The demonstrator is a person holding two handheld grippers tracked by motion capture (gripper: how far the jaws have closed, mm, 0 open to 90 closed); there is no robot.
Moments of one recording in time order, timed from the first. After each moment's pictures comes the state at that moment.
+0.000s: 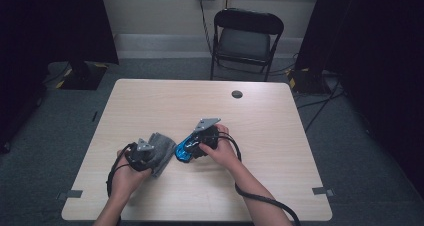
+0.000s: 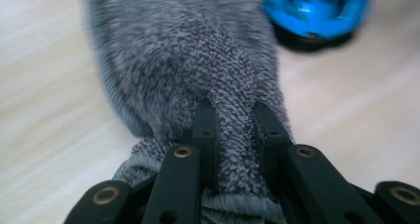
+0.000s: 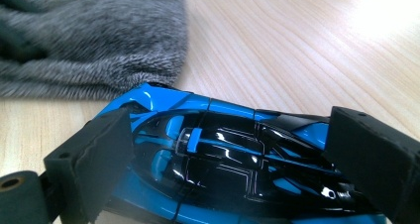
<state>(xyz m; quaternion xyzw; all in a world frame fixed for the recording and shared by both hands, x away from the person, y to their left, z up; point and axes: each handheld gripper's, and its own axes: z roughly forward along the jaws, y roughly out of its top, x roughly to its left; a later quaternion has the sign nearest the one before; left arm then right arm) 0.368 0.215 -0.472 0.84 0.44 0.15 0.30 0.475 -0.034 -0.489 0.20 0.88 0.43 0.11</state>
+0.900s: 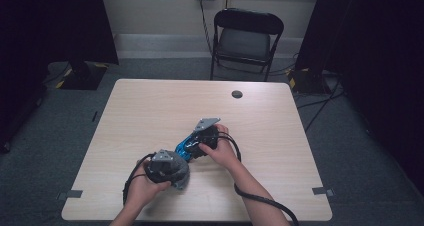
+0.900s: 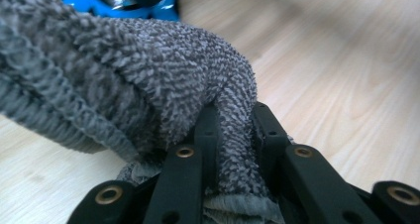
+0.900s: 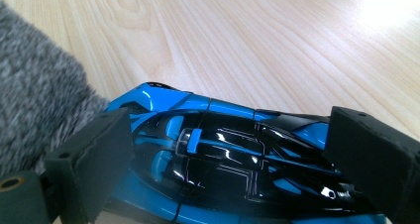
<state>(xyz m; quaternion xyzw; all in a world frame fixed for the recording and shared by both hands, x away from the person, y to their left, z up) 0.343 0.162 -0.476 0.84 0.38 0.03 0.38 0.475 -0.034 -0.488 0.20 0.88 0.42 0.12</state>
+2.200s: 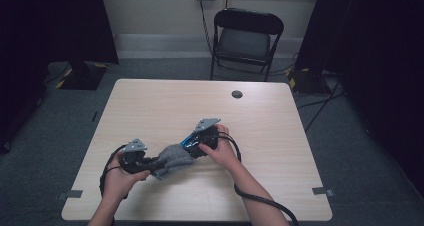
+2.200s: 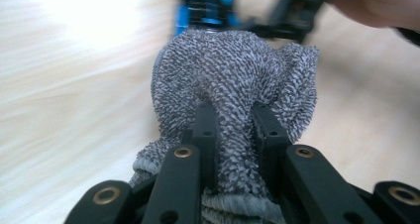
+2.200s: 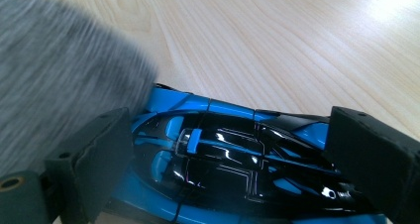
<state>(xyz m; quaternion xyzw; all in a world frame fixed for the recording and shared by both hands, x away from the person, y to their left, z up) 0.352 0.230 -0.447 0.79 0.42 0.08 0.43 0.474 -0.034 -0.489 0.20 0.87 0.43 0.12</state>
